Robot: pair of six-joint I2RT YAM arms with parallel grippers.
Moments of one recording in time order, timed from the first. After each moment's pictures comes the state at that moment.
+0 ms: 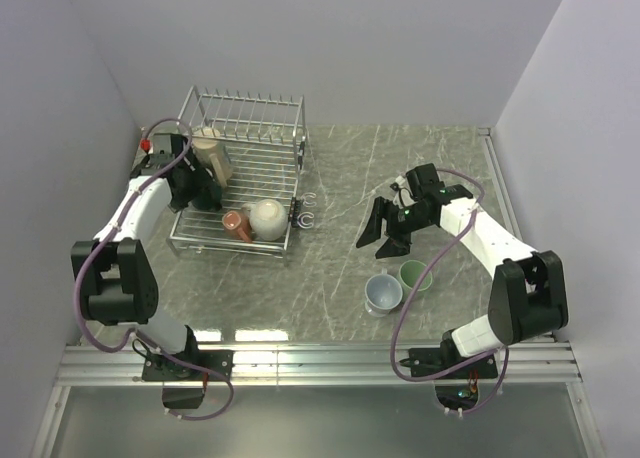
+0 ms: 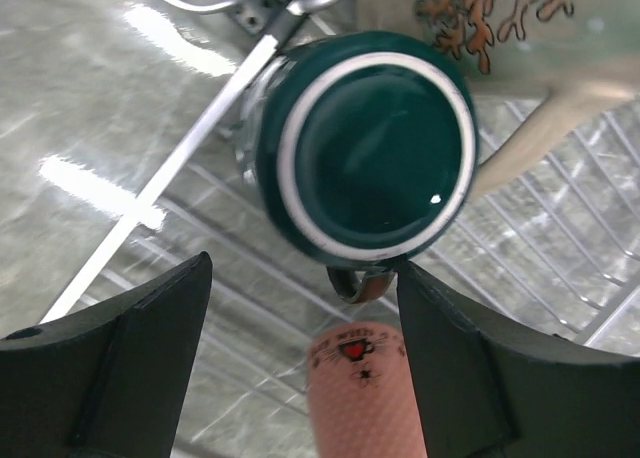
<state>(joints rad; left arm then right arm) 0.04 1.57 1.24 -0.61 -0.12 -0.62 0.26 1.46 1.05 -0.79 -0.64 0.54</state>
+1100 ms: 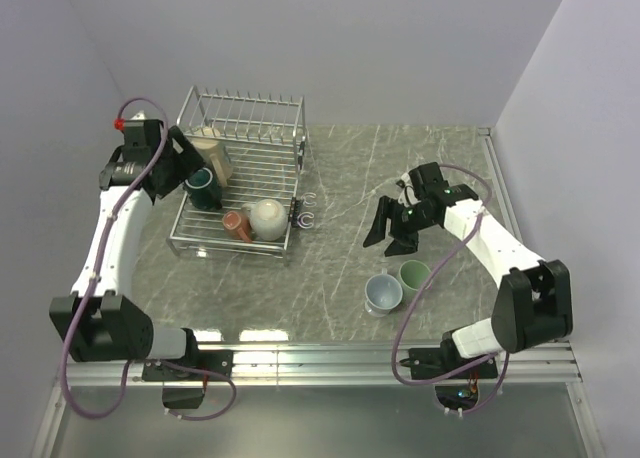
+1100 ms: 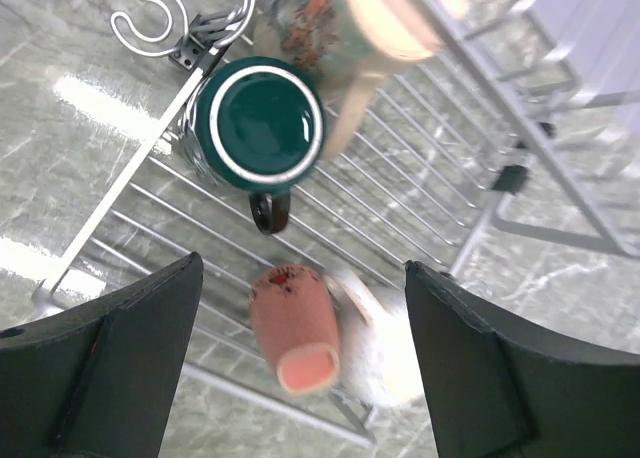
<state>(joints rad) 0.04 1.37 1.37 -0.71 -0.03 -0.62 0.26 1.43 1.07 -0.83 -0.52 0.51</state>
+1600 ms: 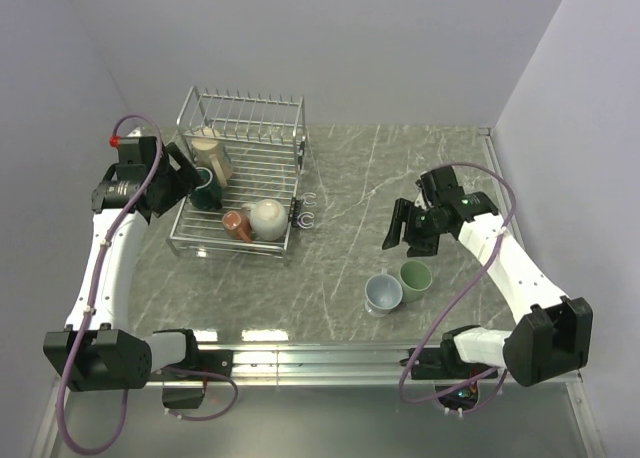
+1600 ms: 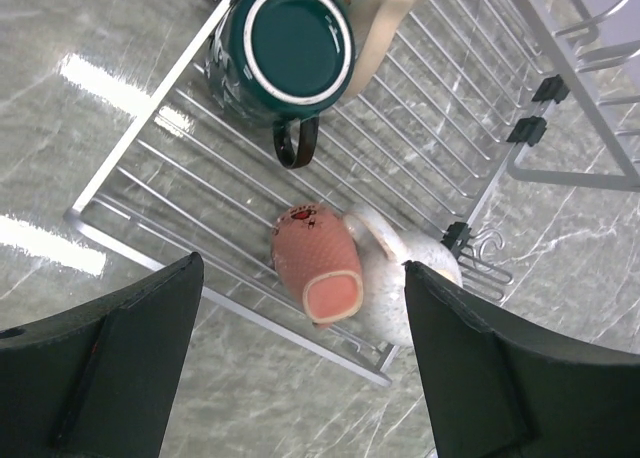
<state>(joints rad) 0.04 1.21 1.29 -0.81 -0.02 -0.63 0.26 1.25 1.06 -0.94 -0.26 0.50</state>
